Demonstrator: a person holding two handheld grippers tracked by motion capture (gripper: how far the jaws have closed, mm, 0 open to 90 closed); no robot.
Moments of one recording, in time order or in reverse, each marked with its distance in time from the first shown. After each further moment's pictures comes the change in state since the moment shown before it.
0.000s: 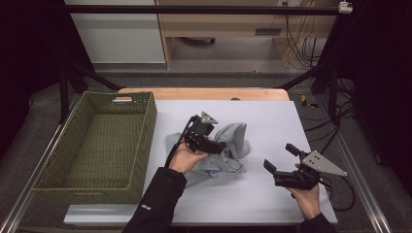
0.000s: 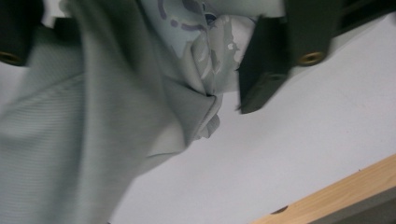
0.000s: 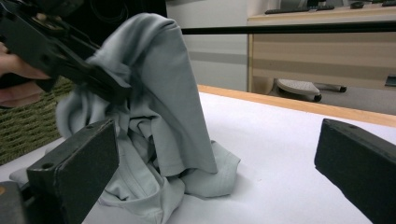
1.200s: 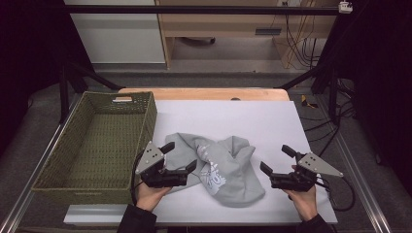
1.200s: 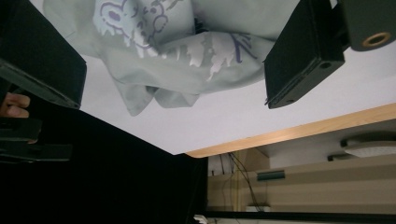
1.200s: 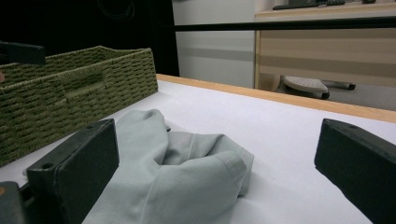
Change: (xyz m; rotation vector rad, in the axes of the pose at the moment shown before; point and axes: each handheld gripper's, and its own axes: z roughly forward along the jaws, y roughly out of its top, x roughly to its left) left arm -0.001 -0.114 -0.092 -0.496 0.029 -0.082; right arm 0.010 0.000 0.002 0.019 0.024 0.012
